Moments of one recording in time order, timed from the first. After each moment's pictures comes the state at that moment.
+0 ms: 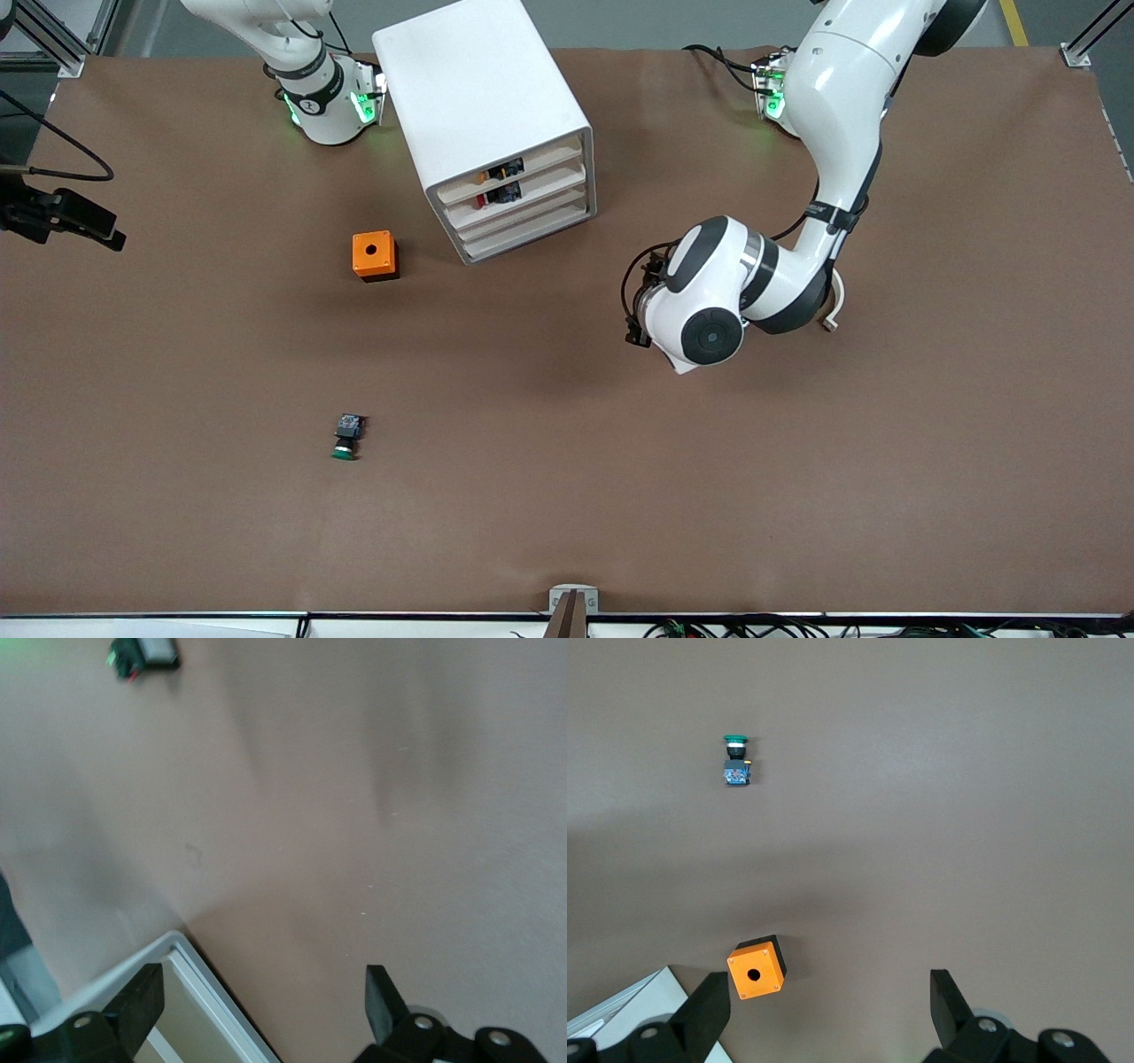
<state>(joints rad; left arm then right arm) -0.47 0.72 -0.13 -1.37 -0.34 1.70 -1.86 -0.01 -0.01 -0.06 -1.58 0.00 1.54 0.05</state>
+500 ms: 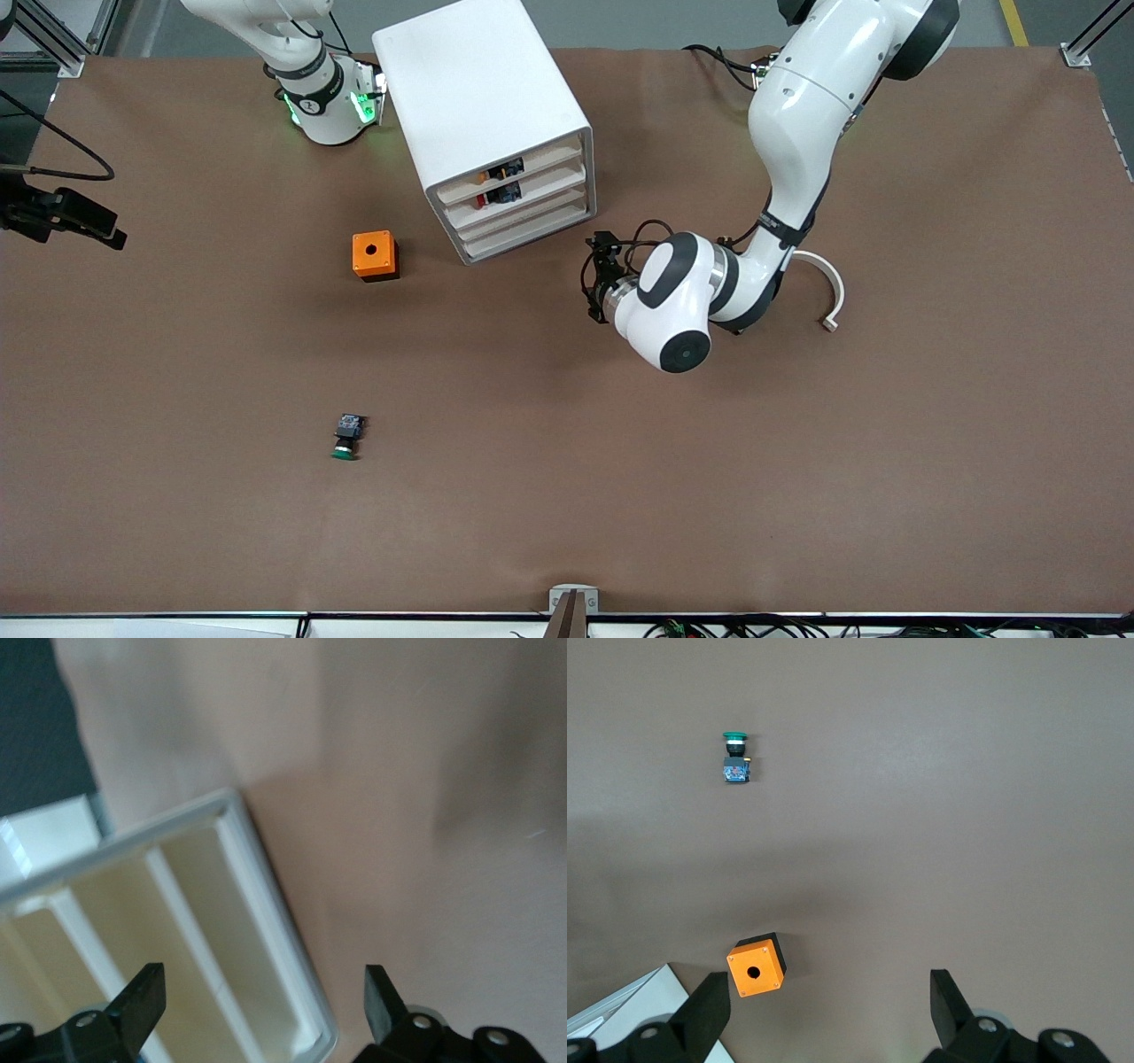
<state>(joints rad) -0.52 0.83 -0.13 -1.38 -0.73 1.70 -2.03 -0.01 -0.01 -0.06 -1.58 0.00 1.54 0.04</state>
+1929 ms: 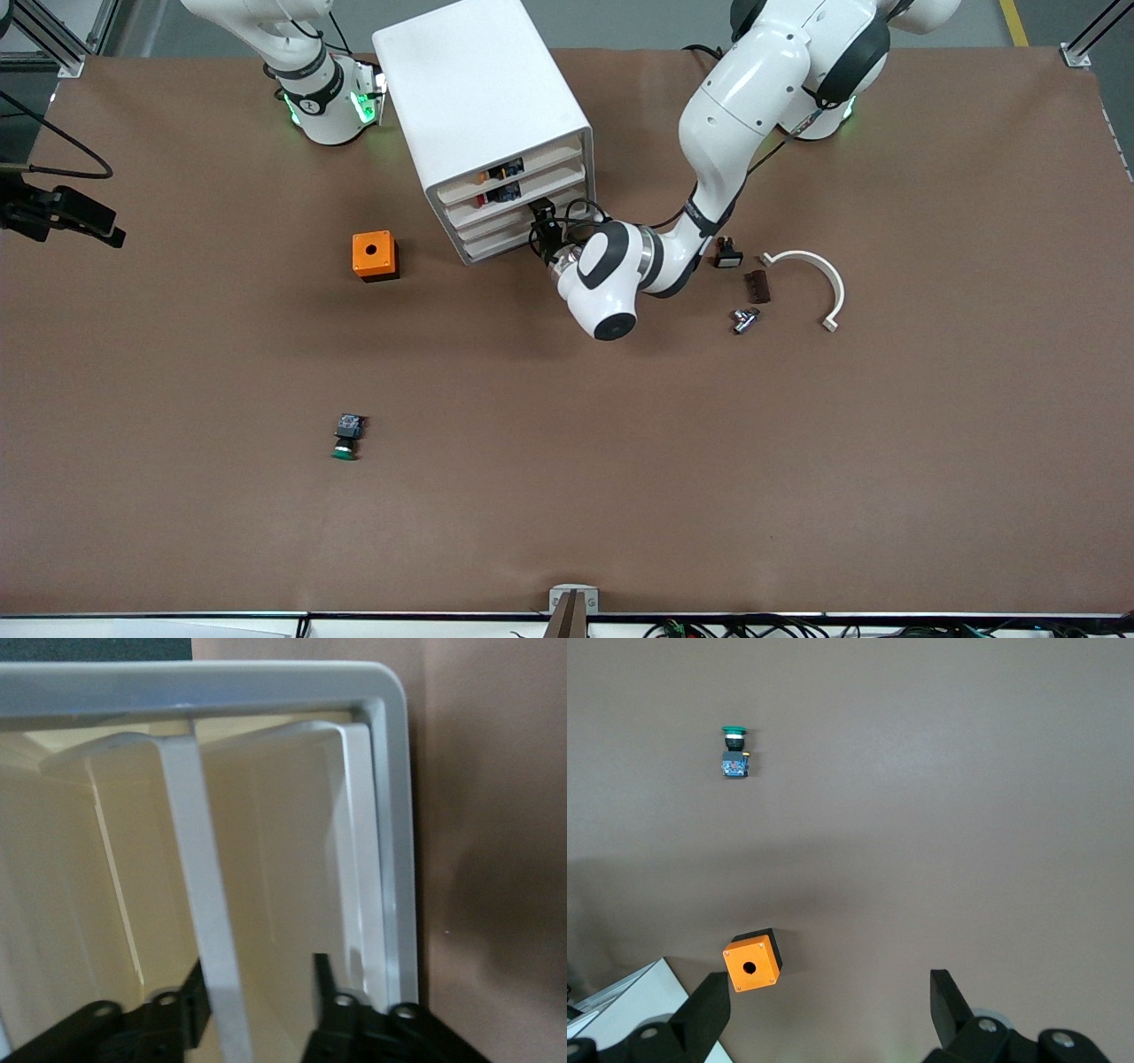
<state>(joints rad) -0.68 0.97 -0.14 -1.38 -0.95 1.69 -2.23 -0.01 -0.01 -0.07 -1.58 0.00 1.53 0.02</state>
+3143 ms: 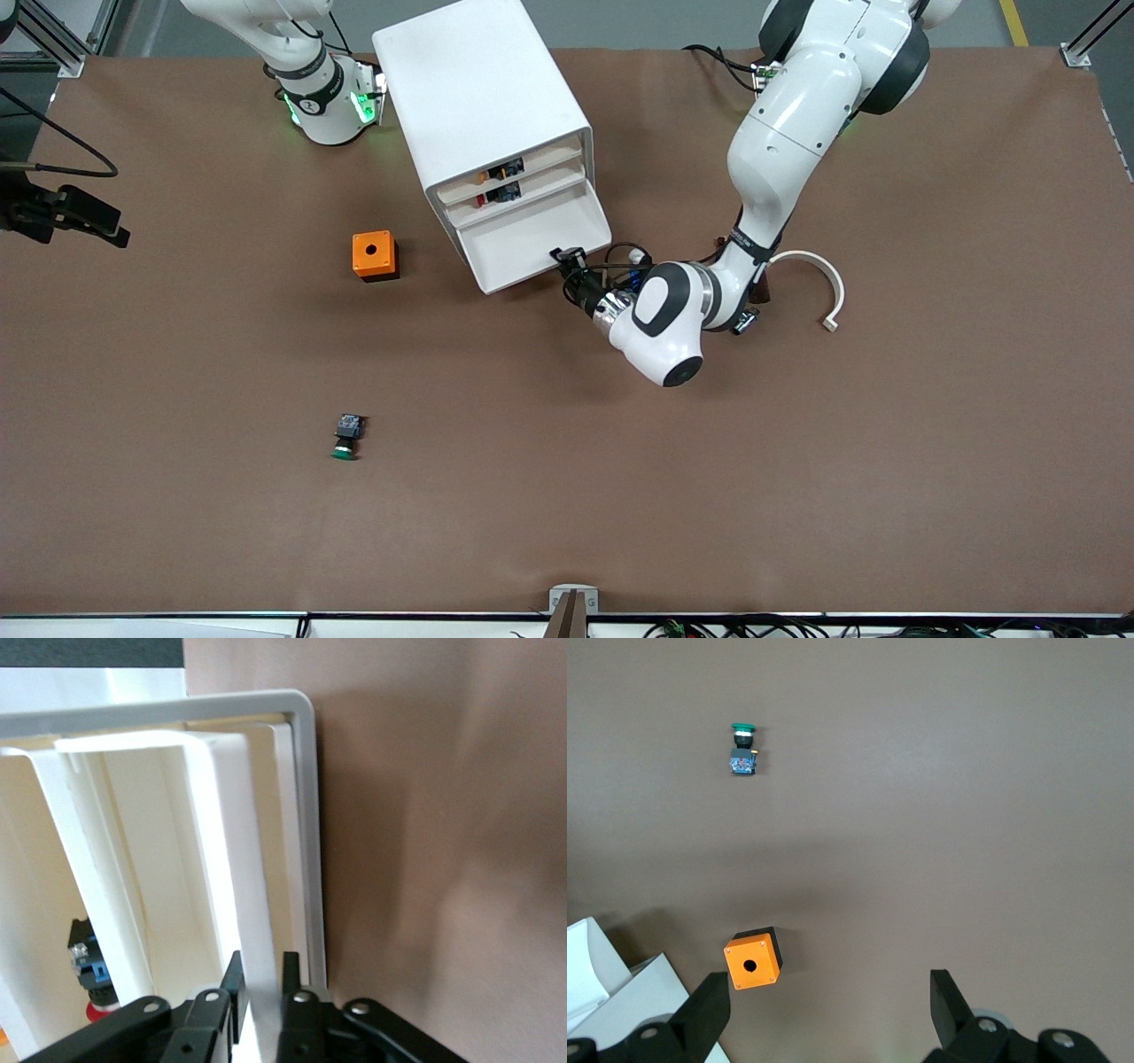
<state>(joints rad) -0.52 0.96 -0.12 -1.34 -0.96 1.69 -2.23 0.00 0.00 -0.06 -1.58 0.00 1.53 -0.02</state>
